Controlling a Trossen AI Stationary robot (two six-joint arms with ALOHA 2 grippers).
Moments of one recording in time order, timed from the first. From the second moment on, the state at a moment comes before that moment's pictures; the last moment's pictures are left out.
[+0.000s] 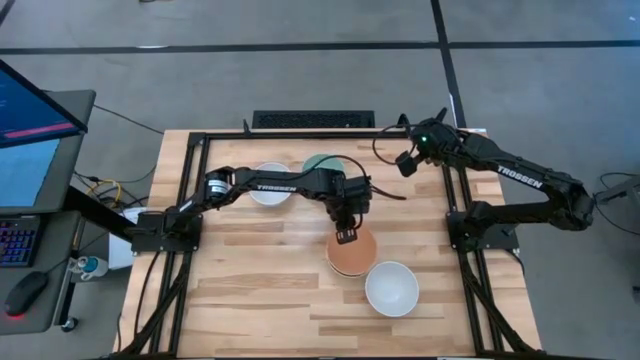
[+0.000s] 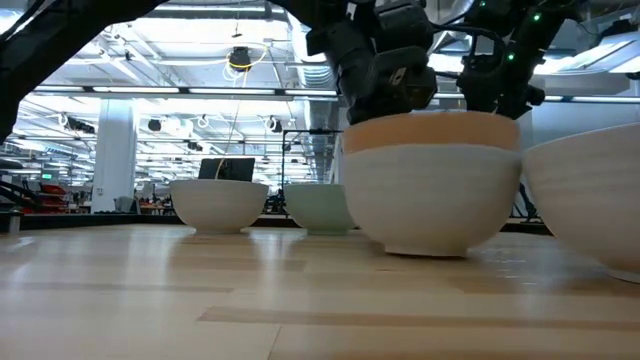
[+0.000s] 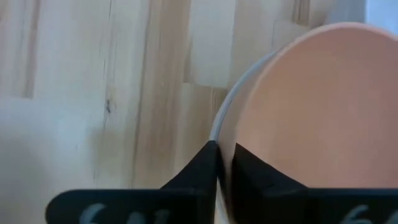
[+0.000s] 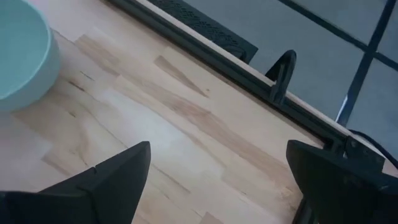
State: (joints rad) left arm 0.08 2.28 2.01 -0.88 0.26 -0.13; right arm -0.59 1.05 0.91 -0.81 0.31 0.18
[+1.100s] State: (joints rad) left arm 0.06 2.04 2.26 -1.09 -0.20 -0.09; right arm 0.01 0.78 0.58 -0.74 0.28 0.62
